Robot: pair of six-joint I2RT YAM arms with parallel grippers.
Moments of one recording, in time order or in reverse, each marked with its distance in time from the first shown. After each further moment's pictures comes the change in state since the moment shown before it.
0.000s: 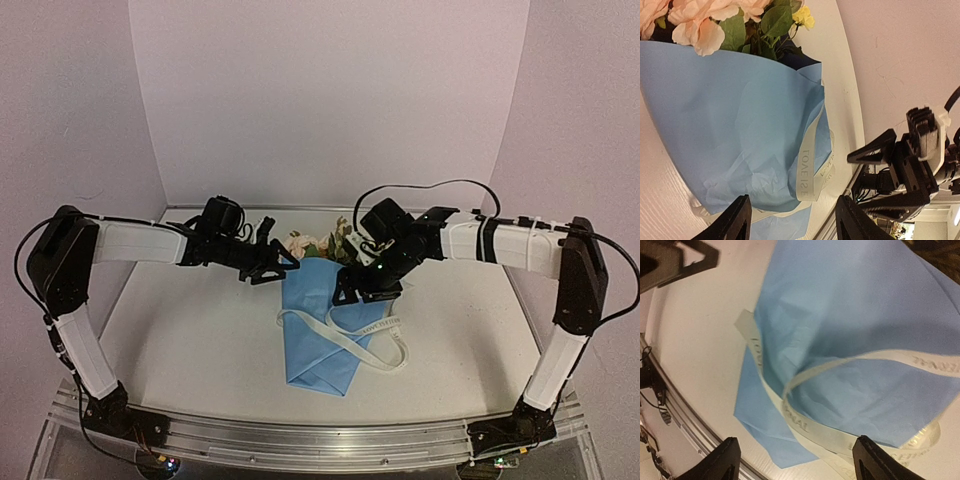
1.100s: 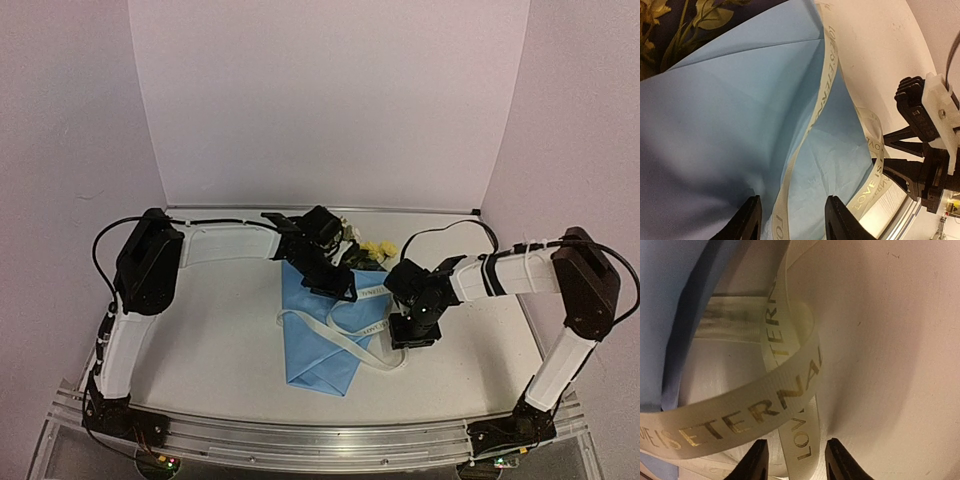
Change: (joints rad) left arm -0.305 0.476 0.714 -0.560 -0.304 0.352; right arm -0.013 -0.064 -0.430 0.074 0.277 0.200
